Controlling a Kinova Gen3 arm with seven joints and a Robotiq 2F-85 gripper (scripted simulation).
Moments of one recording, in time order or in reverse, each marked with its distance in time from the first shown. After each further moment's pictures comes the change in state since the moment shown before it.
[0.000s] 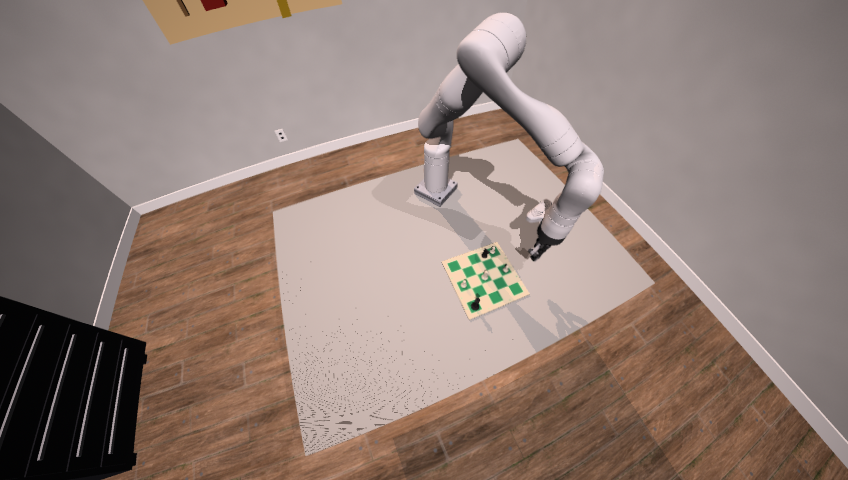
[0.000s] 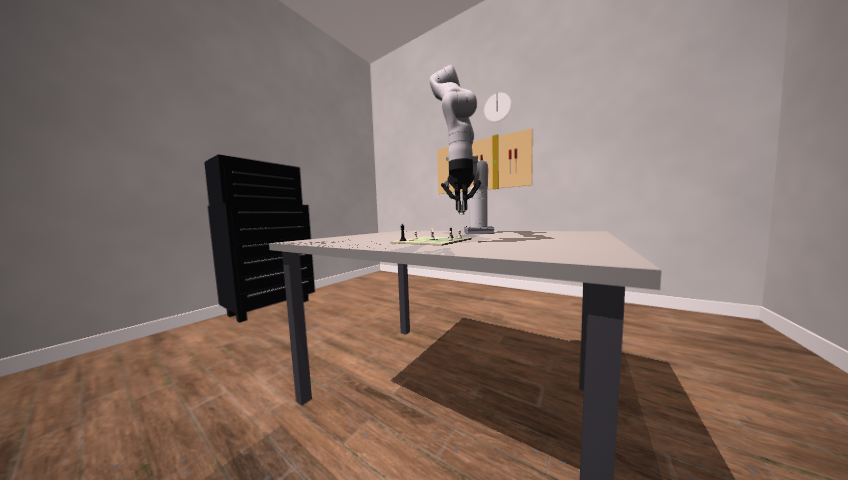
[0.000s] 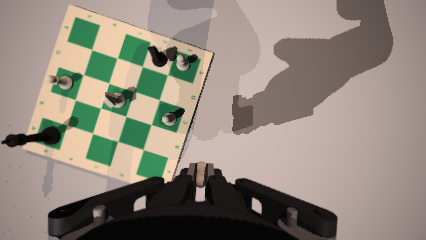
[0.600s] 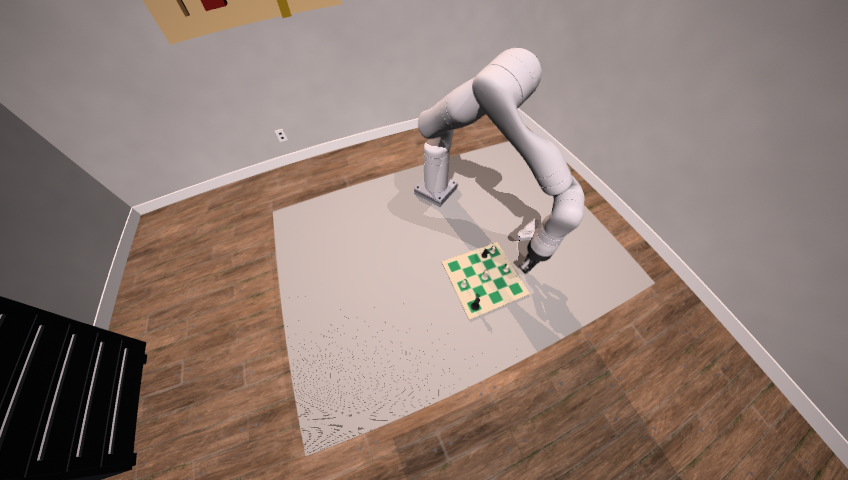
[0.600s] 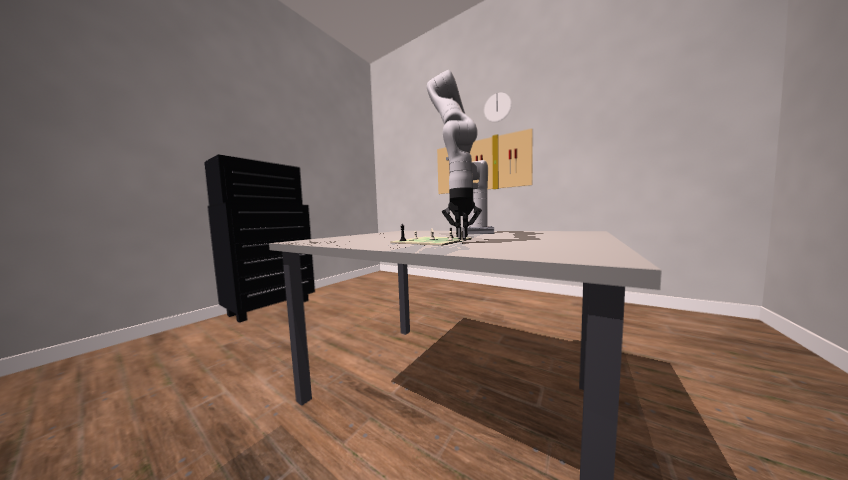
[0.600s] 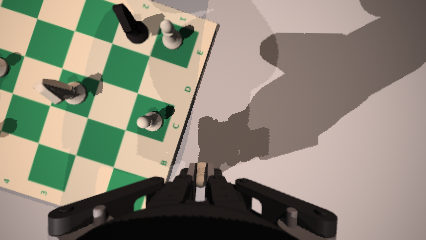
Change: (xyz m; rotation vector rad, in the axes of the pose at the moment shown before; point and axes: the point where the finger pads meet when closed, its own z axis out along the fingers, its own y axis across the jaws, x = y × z) arm 0.000 -0.001 0.086 0.001 0.001 0.001
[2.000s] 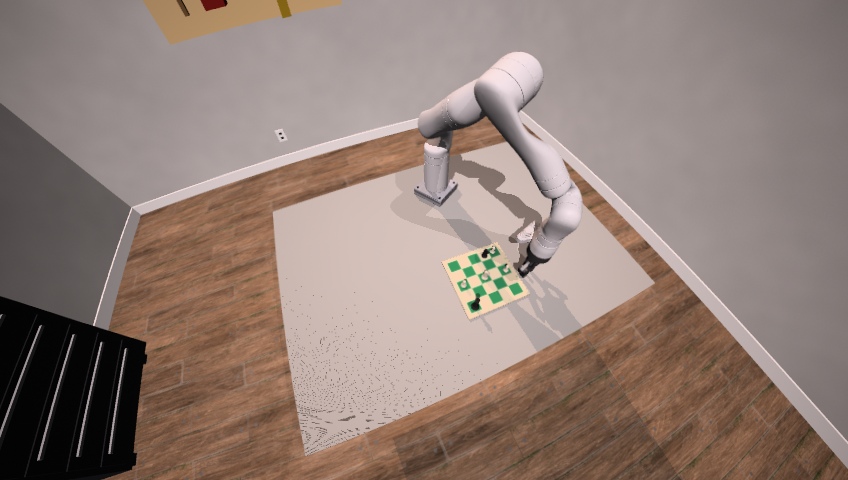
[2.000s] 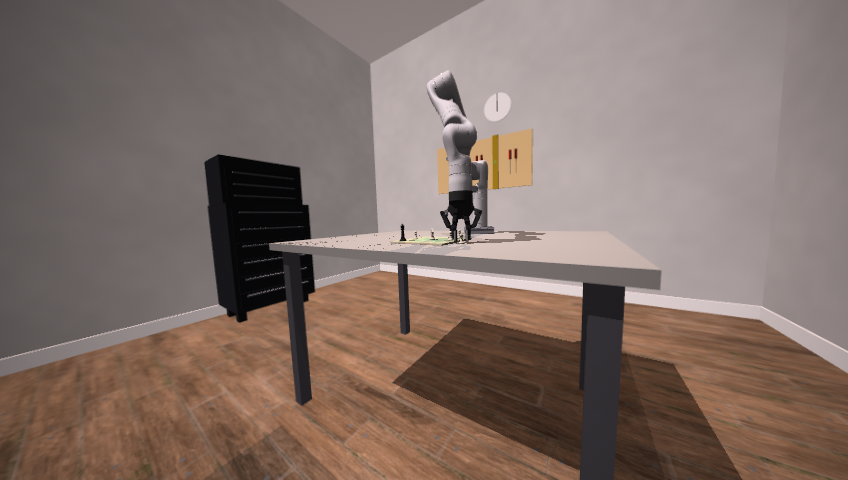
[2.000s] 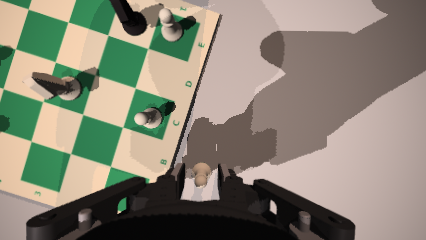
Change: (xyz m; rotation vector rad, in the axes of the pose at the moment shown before) arm -0.003 -0.002 0.009 0.002 -0.010 0.003
